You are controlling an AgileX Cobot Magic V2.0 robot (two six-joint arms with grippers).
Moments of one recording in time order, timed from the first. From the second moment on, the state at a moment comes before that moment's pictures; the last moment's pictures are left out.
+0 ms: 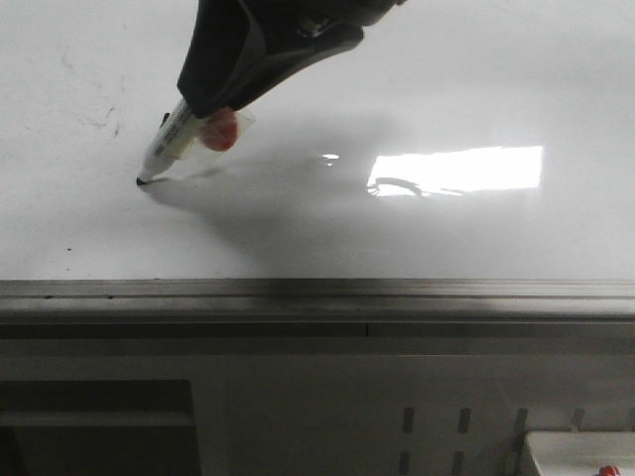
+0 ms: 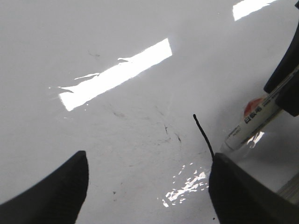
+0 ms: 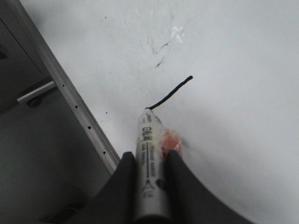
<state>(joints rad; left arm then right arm) -0.47 0.61 -0.29 0.33 -0.10 -0.06 0.78 1.43 -1.11 0.19 0.43 -0.26</state>
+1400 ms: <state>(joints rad) -0.47 0.61 -0.29 0.33 -0.10 -0.06 0.76 1.40 -1.05 0.21 0.47 -0.23</state>
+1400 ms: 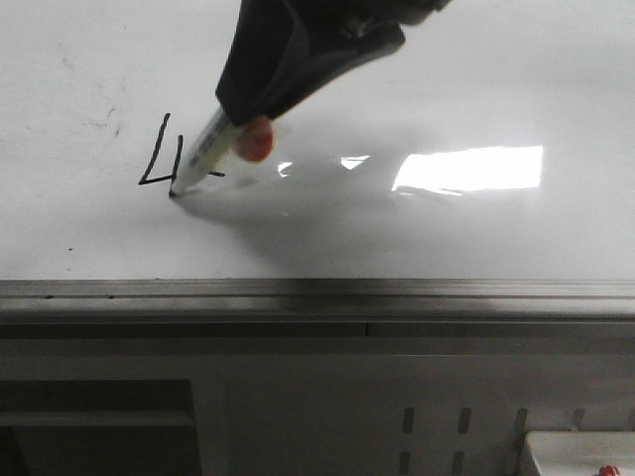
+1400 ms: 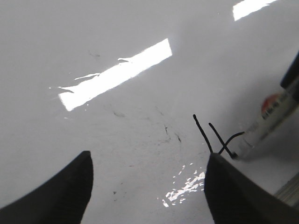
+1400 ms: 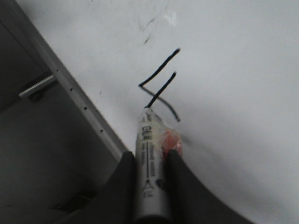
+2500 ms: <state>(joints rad) -0.71 0.82 -0.29 0.60 -0.19 -0.06 0.96 1.37 -1.16 0.20 0.61 -0.23</state>
